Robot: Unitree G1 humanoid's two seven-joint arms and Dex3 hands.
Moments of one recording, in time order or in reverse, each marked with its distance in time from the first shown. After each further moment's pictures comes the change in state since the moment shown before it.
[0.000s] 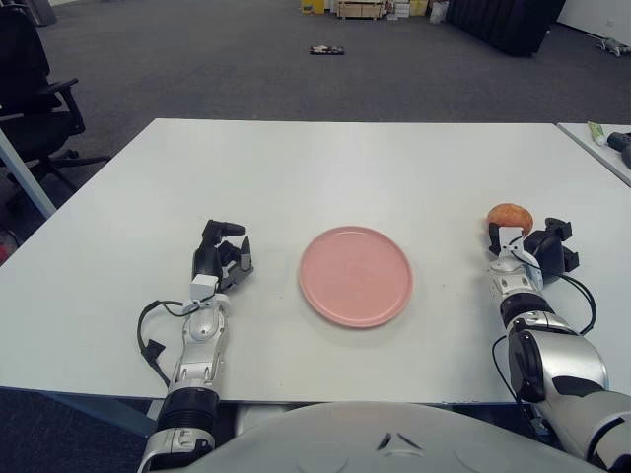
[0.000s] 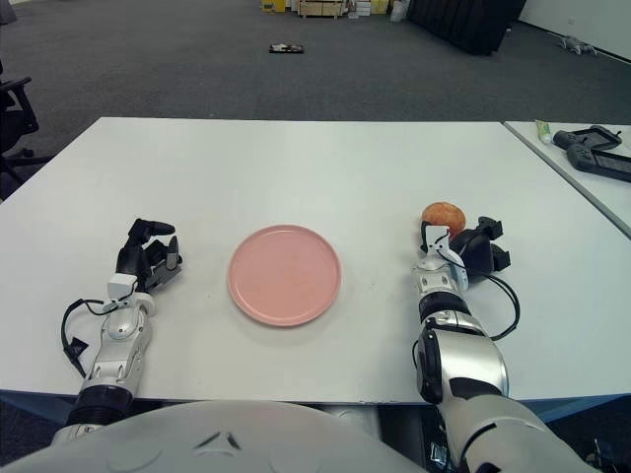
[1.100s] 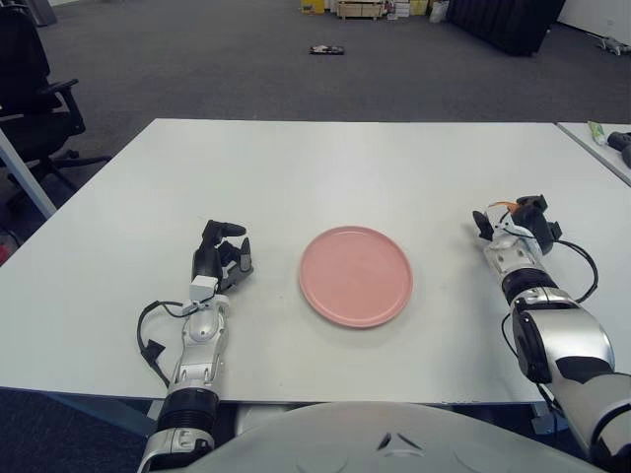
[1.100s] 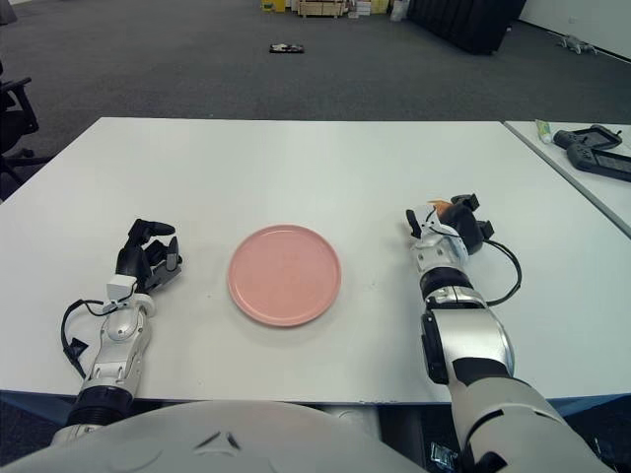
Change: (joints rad) left arm -0.001 0.000 0.002 0.012 -0.007 -0.024 -0.007; right arm -0.134 -0.049 0.185 0.012 -0.054 0.176 0.218
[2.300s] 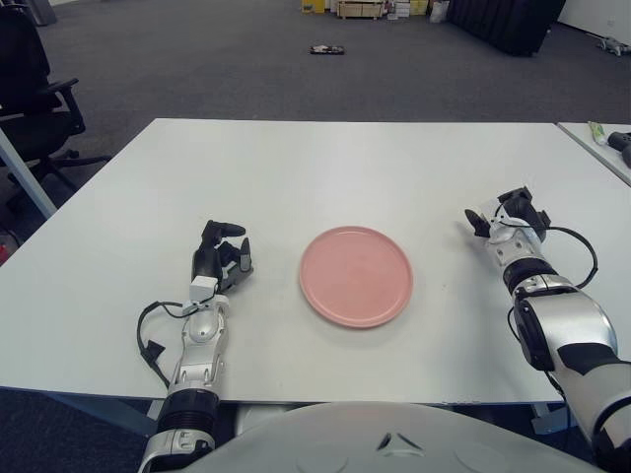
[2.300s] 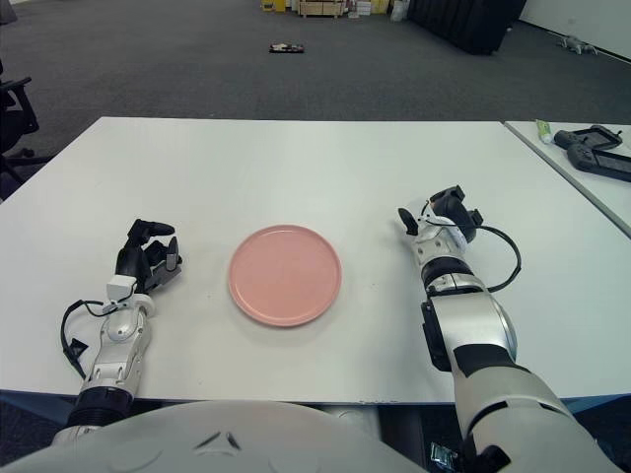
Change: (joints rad) left arm 0.005 -0.004 0.002 -0.011 0.000 0.010 0.001; right arm -0.057 -0.024 0.088 0.120 -0.019 -0.076 0.110
